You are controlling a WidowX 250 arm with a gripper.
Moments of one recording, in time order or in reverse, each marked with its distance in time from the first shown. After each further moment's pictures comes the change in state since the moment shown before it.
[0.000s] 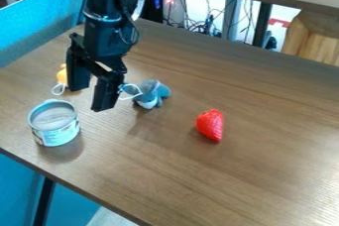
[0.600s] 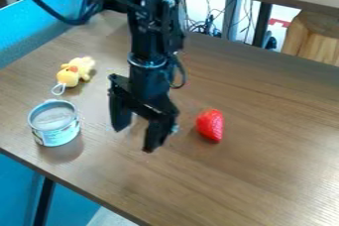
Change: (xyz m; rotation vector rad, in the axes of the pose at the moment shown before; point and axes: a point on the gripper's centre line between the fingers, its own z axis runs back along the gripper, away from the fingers) arm 0.024 -0.080 -0.017 -0.049 -0.157 0.127
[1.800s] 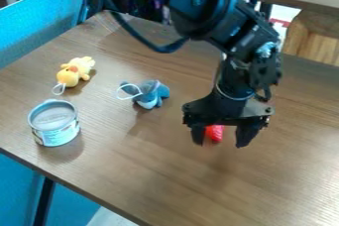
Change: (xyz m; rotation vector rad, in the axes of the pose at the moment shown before) arm 0.065 -0.073 -0.006 0.028 -0.317 0.640
